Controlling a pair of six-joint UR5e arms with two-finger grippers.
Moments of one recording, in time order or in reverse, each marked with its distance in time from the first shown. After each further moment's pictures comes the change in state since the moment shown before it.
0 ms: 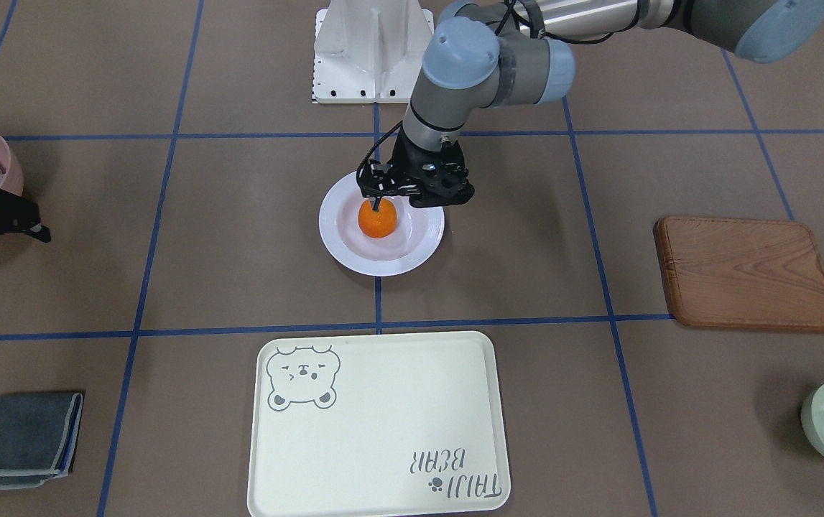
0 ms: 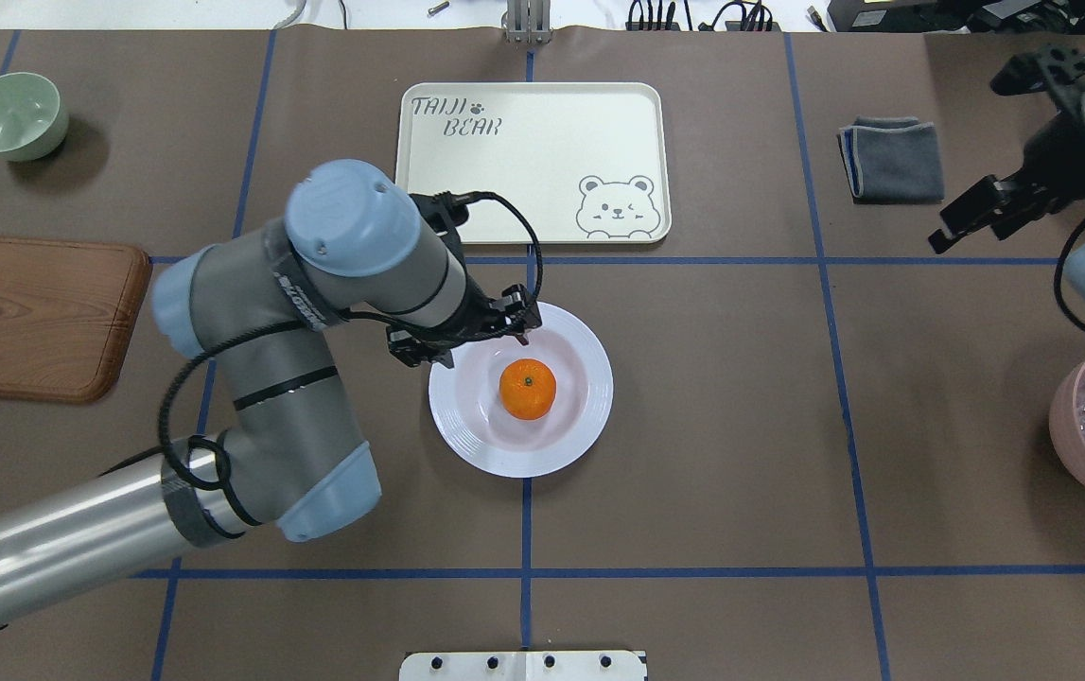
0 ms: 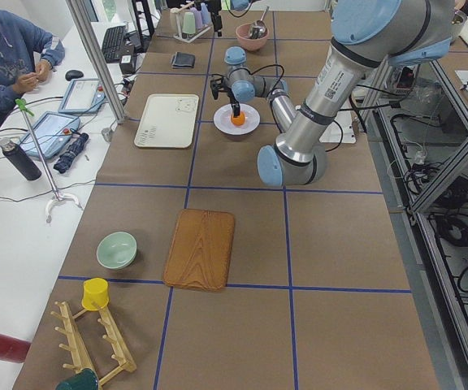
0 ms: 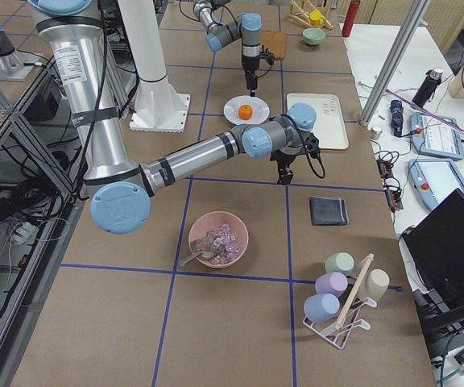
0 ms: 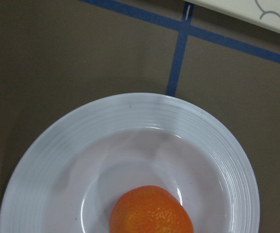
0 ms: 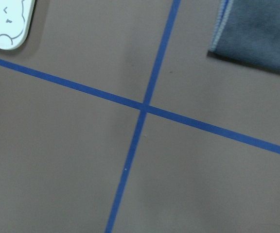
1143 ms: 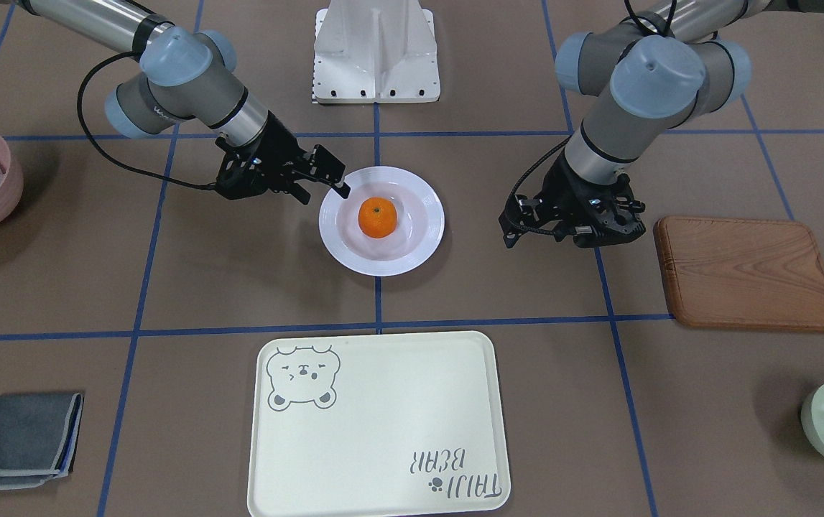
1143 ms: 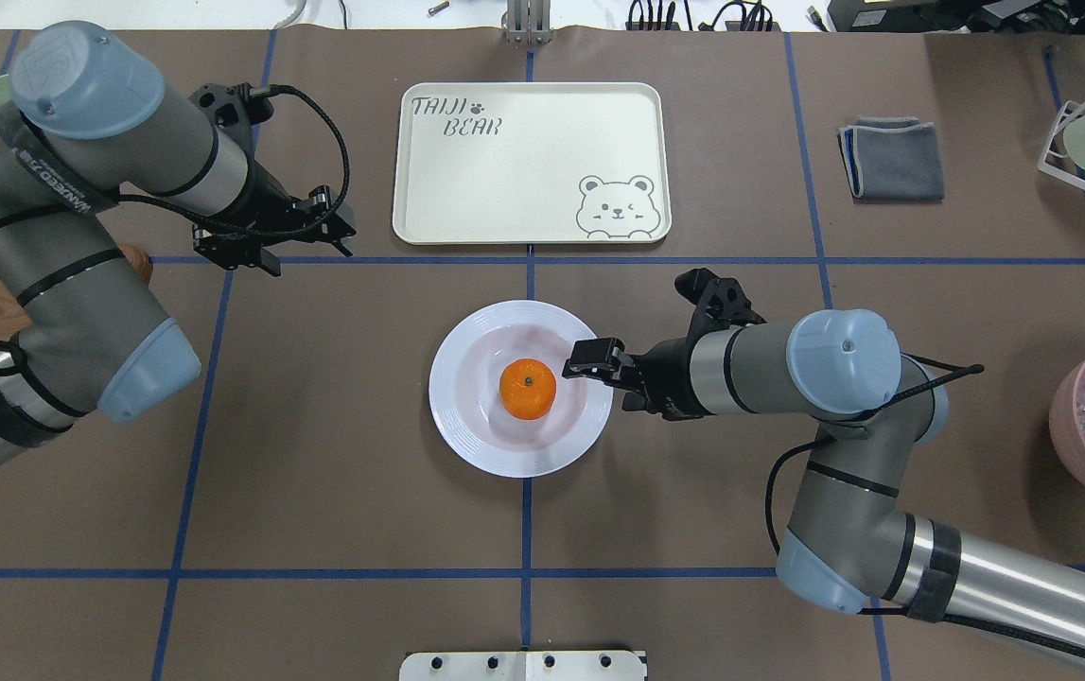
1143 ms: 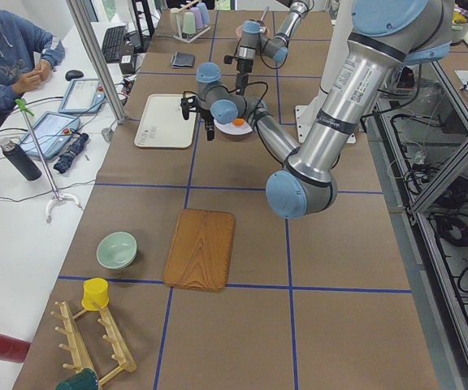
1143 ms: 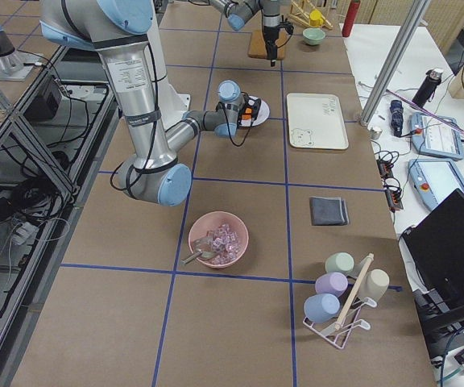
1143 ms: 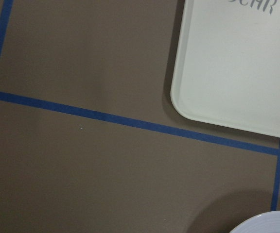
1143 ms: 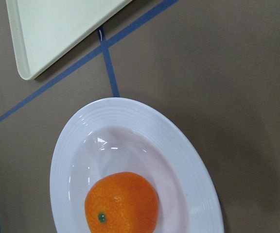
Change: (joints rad) left arm -0.247 0.201 -0.064 -0.004 -0.132 0.237; right arm -0.662 0.143 -0.076 0.851 -0.633 1.403
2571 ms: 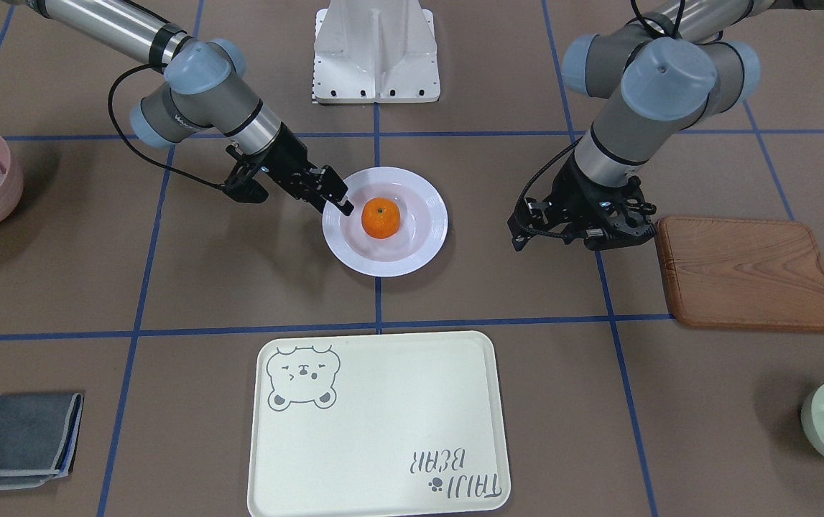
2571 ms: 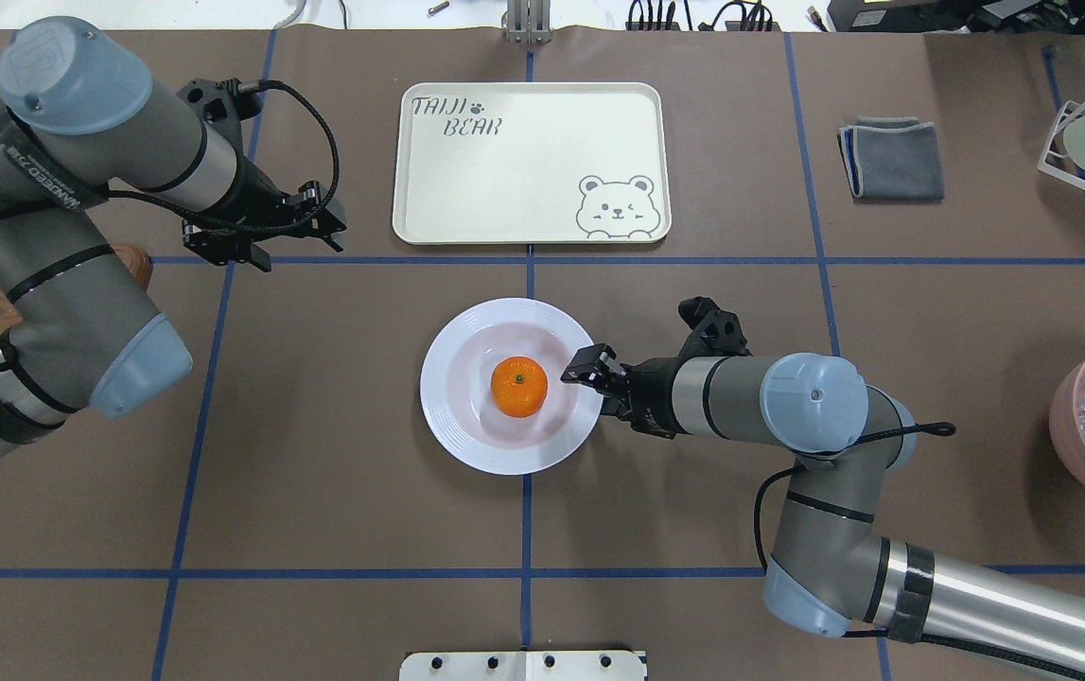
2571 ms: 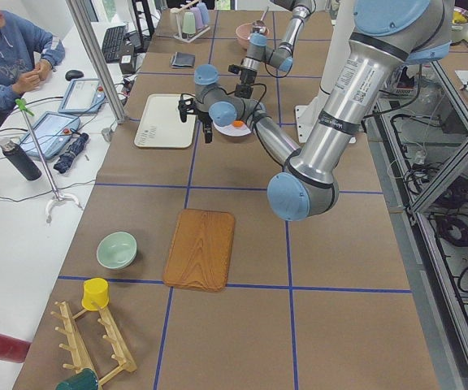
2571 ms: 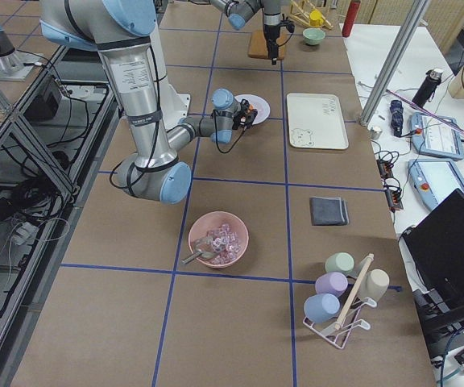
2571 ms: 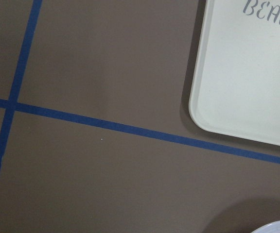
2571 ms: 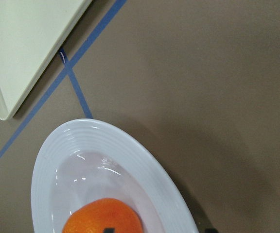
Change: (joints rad) left arm -0.009 0.008 -0.002 -0.001 0.005 0.003; right arm -0.053 0.016 -0.071 0.054 -0.142 0.206
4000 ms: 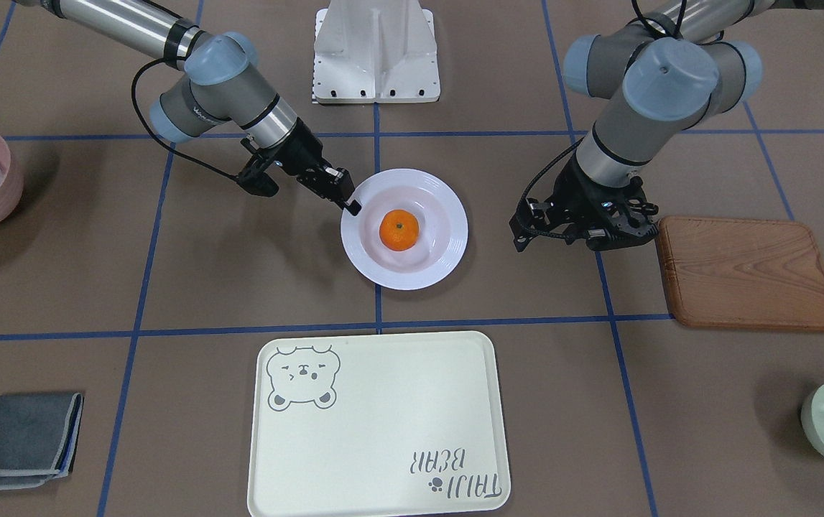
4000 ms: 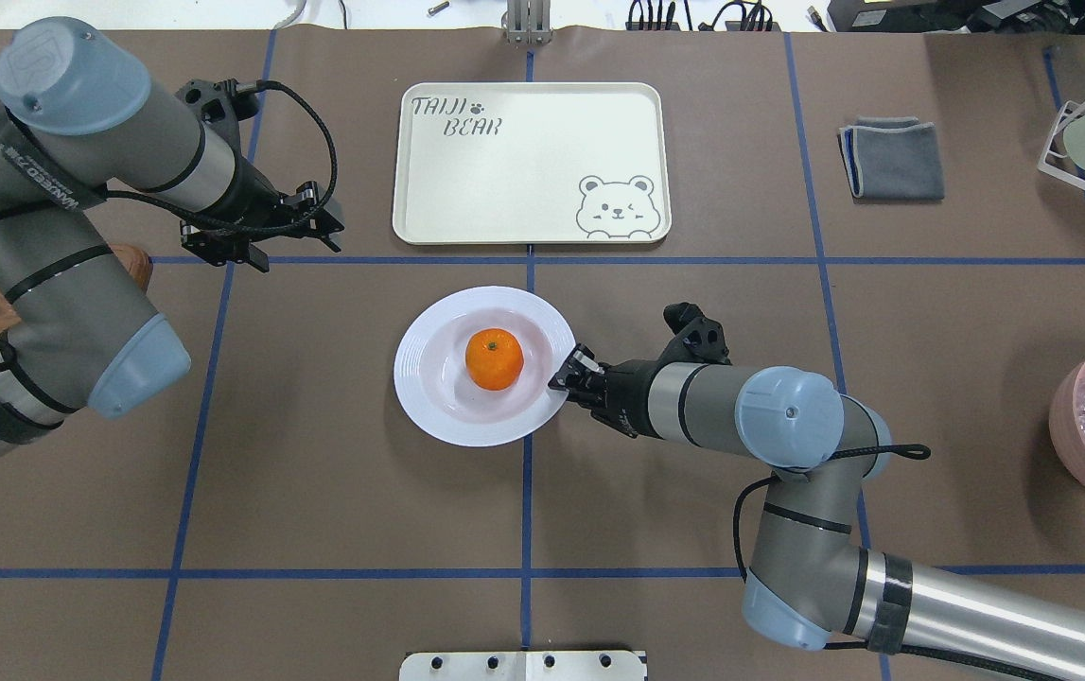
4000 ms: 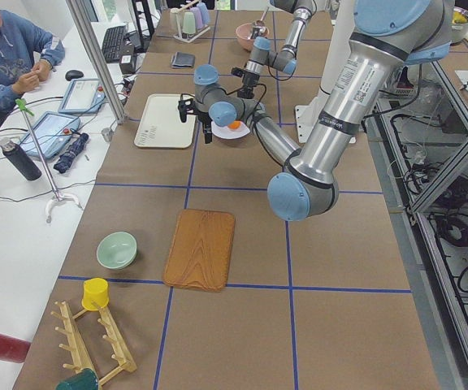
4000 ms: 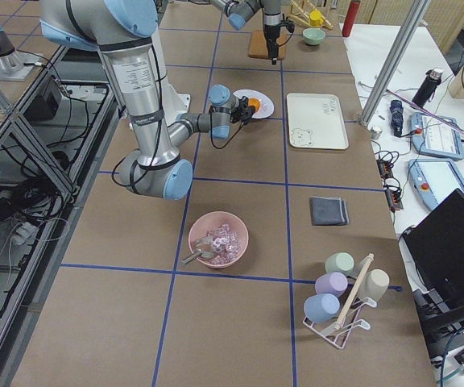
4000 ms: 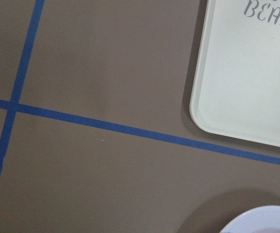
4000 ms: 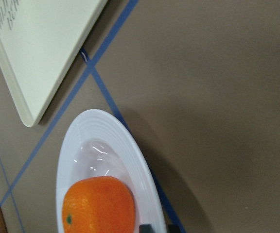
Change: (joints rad) left arm -0.001 0.004 0.001 0.000 0.000 0.000; right arm -0.014 0.044 0.005 0.002 -0.069 0.085
